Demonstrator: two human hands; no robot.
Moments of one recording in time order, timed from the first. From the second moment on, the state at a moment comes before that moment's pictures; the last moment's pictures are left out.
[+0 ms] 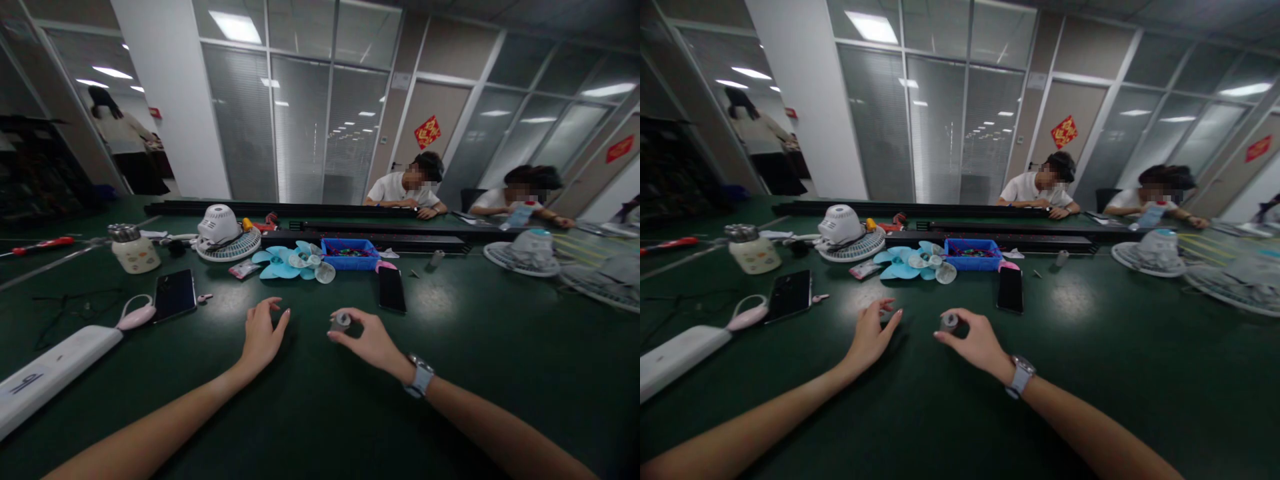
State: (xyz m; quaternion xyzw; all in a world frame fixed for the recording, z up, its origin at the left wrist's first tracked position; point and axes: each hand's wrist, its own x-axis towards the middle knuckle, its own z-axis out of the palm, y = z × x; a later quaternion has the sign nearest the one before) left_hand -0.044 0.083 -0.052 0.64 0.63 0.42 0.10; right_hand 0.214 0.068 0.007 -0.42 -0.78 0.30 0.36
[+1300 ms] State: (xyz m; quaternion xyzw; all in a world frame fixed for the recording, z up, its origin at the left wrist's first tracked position) left_hand -0.038 0.066 -0.009 0.72 0.55 0.40 0.14; right_hand 0.183 0.067 -0.019 -0.37 -0.81 0.32 0.33
